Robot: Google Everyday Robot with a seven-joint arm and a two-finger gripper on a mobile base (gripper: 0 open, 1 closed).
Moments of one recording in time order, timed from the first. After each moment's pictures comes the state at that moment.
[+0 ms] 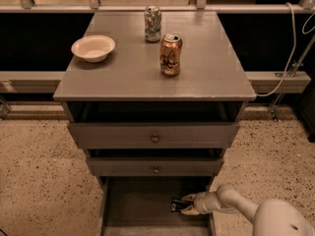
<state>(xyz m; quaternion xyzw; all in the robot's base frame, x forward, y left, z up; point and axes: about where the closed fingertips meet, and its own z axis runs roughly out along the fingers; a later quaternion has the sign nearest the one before) 0.536 -0.154 0.119 -0.60 0.71 0.22 0.30</state>
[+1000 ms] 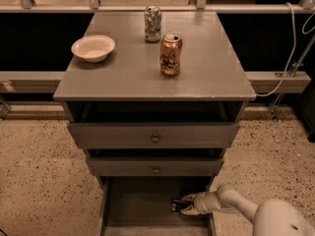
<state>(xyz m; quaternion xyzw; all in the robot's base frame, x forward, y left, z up) 0.536 -0.154 0.119 -0.60 0.71 0.22 0.30</state>
